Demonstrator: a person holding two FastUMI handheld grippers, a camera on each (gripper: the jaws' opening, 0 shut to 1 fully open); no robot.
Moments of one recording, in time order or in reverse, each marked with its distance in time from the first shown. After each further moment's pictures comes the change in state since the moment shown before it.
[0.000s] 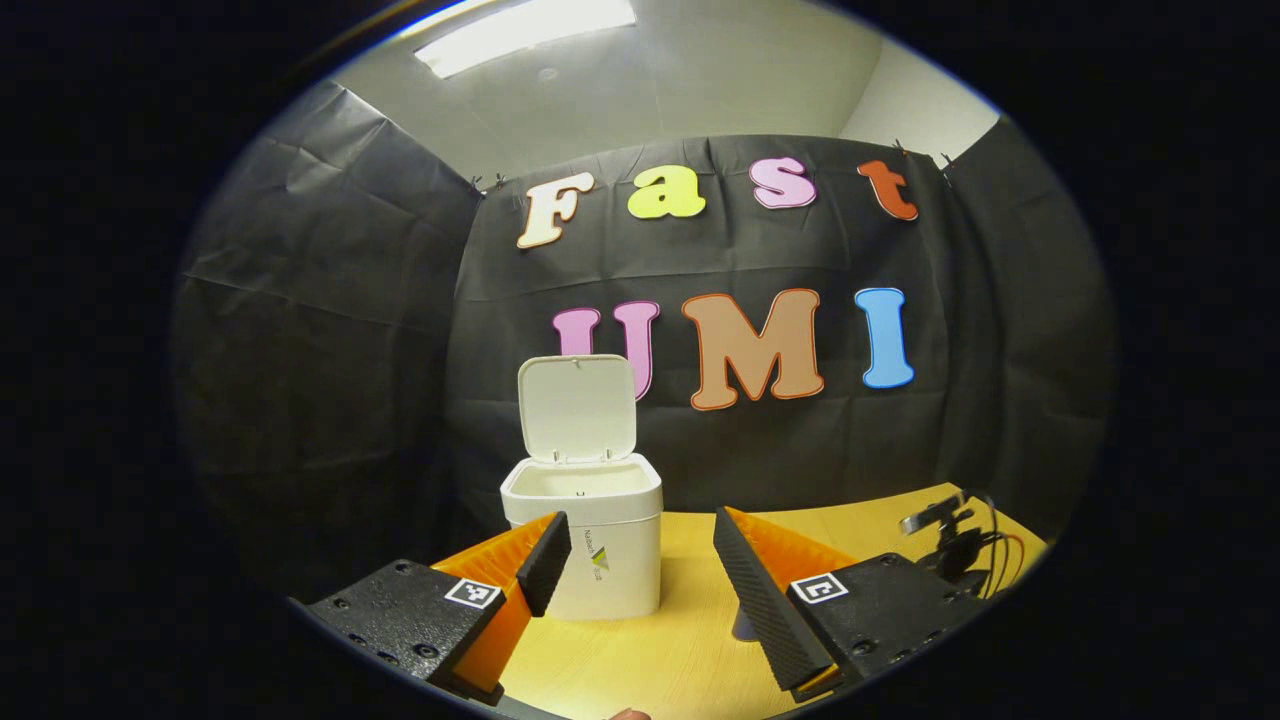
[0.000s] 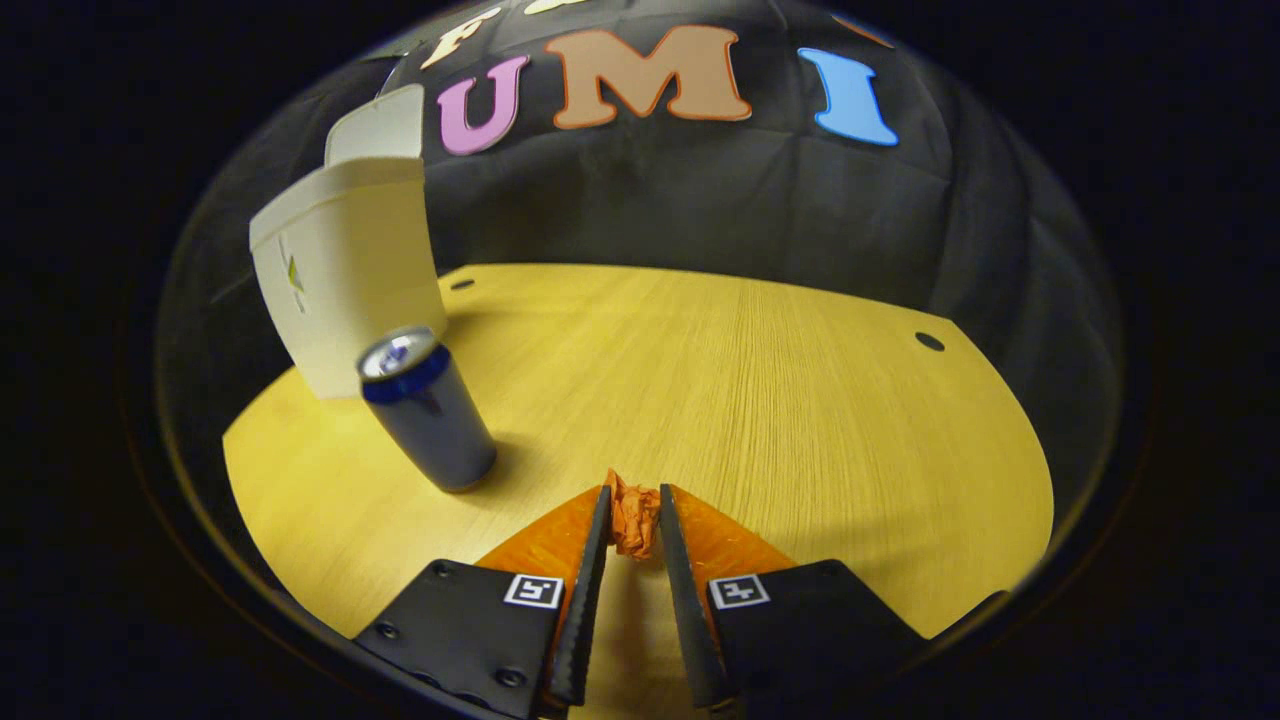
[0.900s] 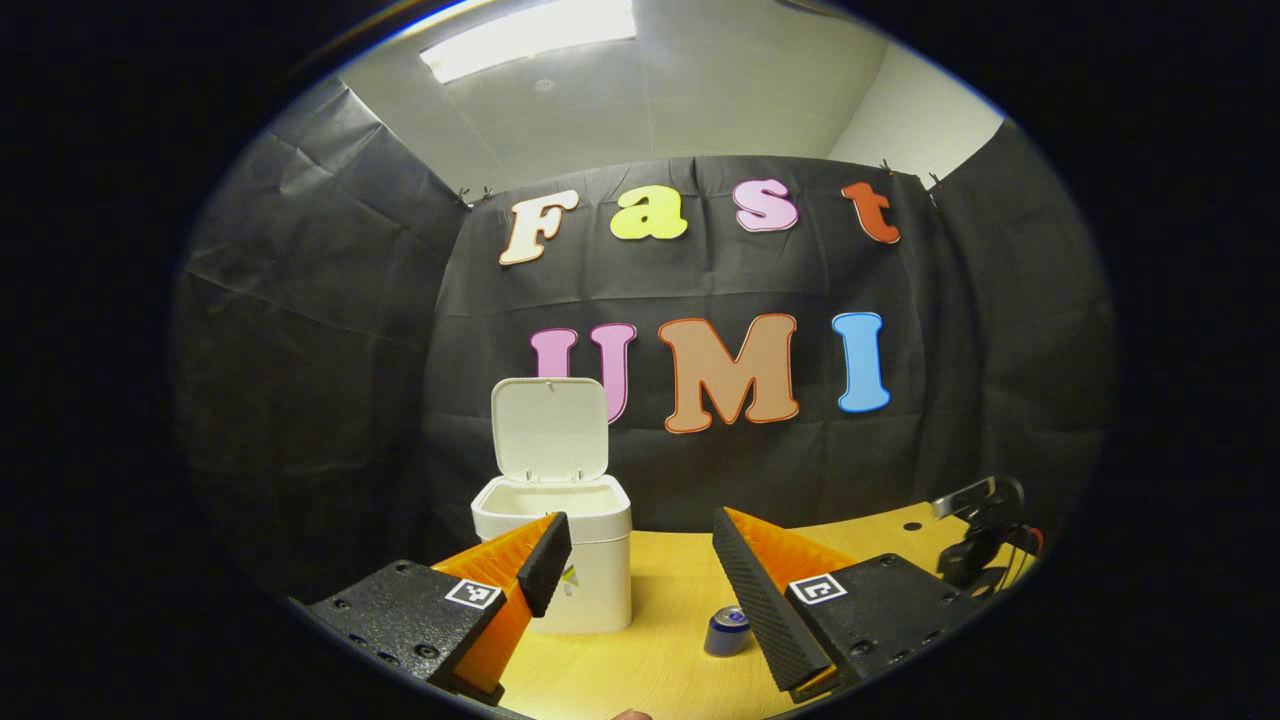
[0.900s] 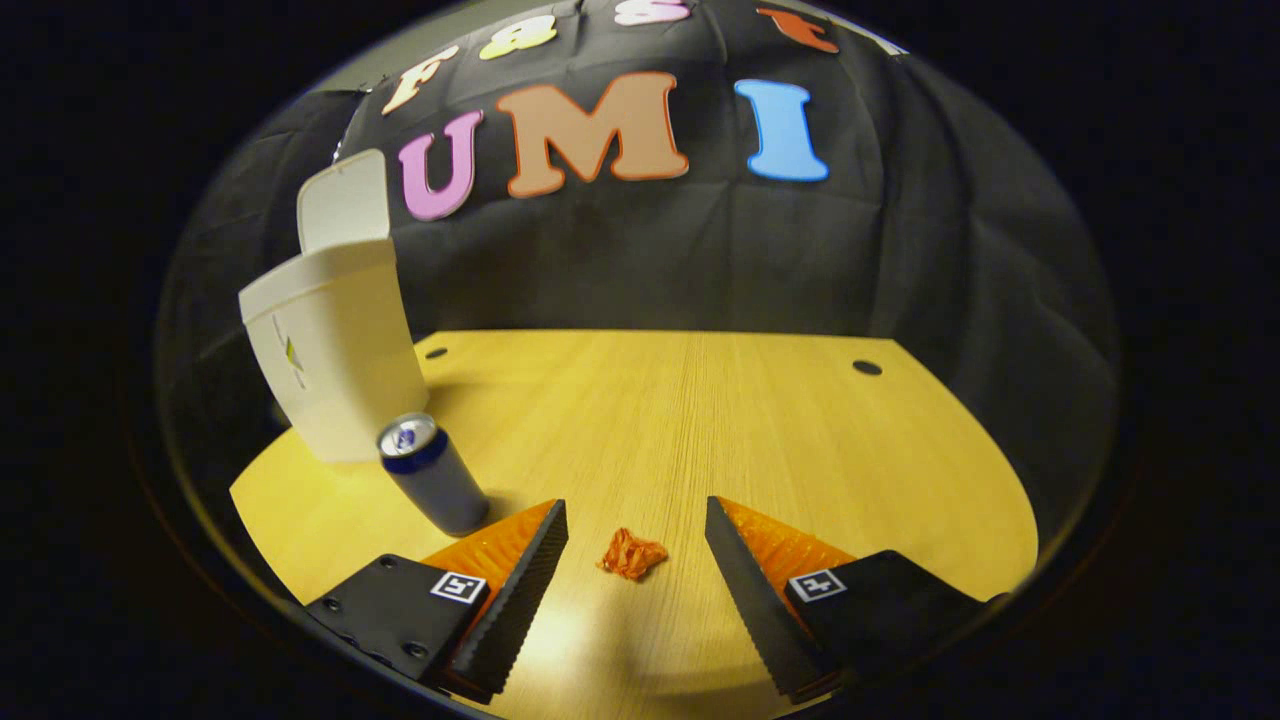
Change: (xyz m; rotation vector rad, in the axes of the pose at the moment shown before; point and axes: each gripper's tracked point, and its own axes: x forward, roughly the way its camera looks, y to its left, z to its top) left arm -0.002 -0.019 0.013 -0.018 -0.062 -0.042; right arm -0.008 -0.026 -0.016 0.070 0.006 -0.119
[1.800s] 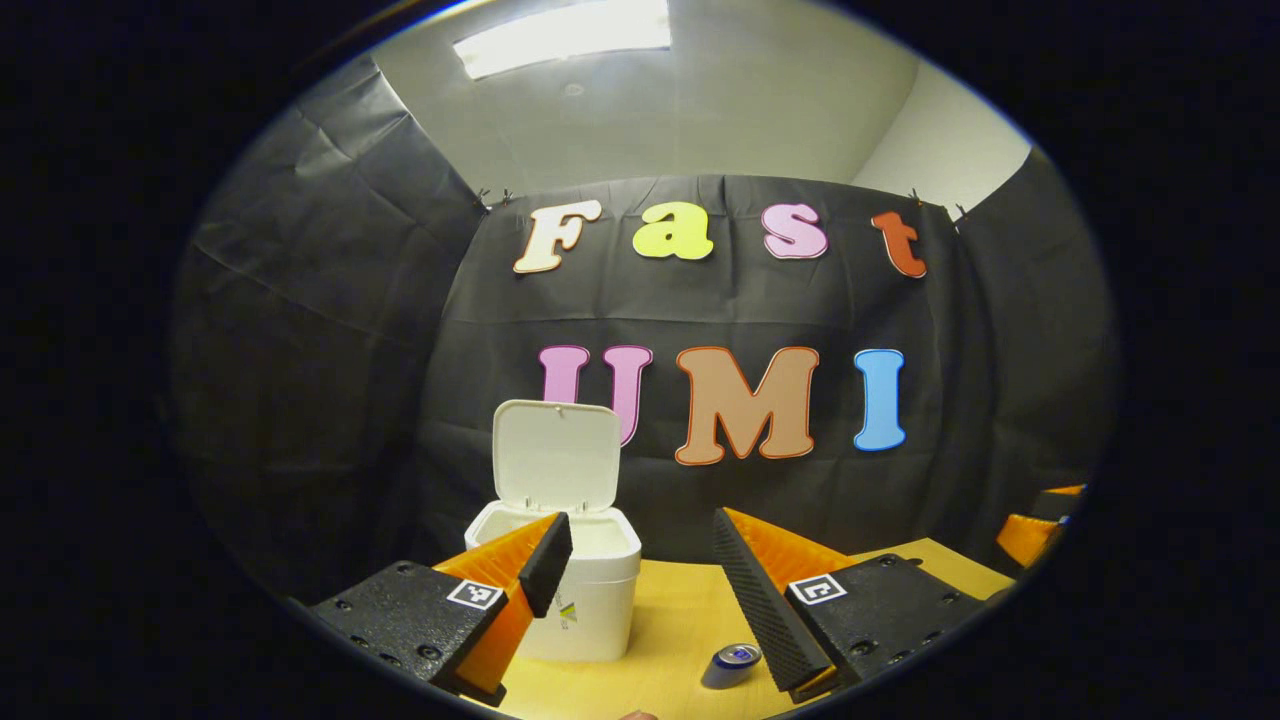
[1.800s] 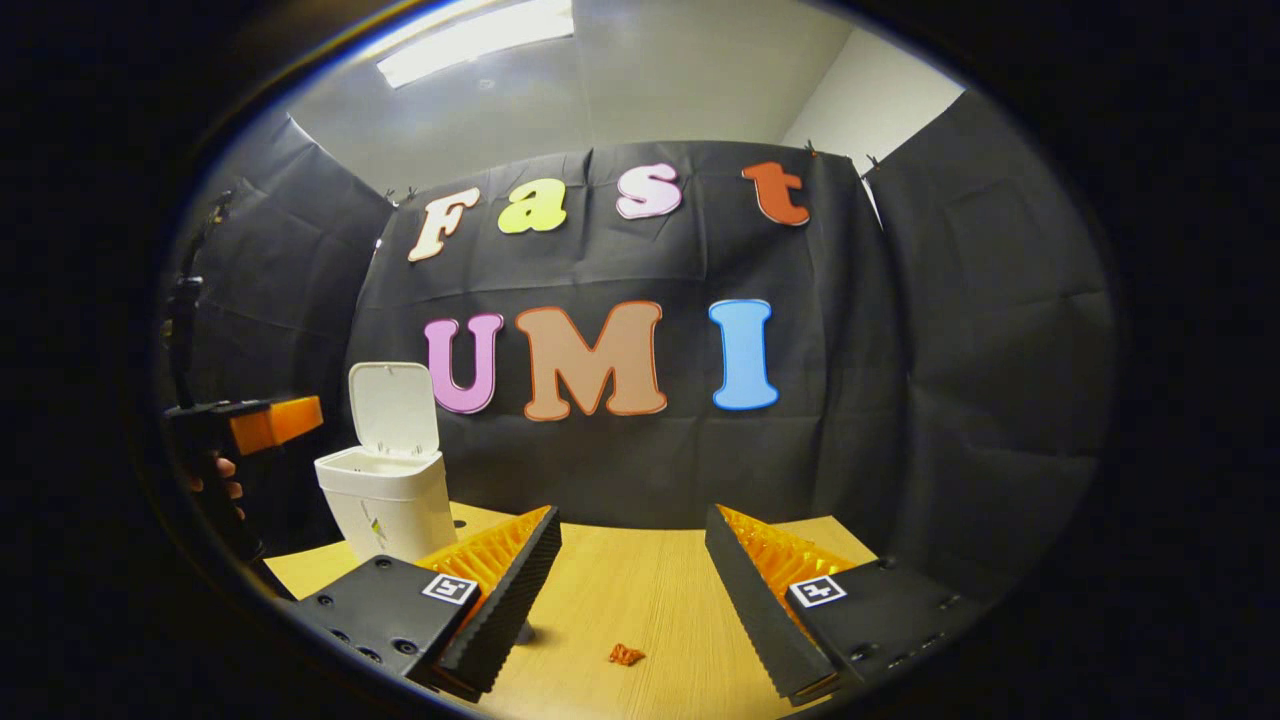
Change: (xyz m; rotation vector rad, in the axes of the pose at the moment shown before) left arm 0.041 0.017 0.019 -0.083 -0.070 -0.004; right arm -0.244 -0.005 0.153 0.018 -0.583 -0.048
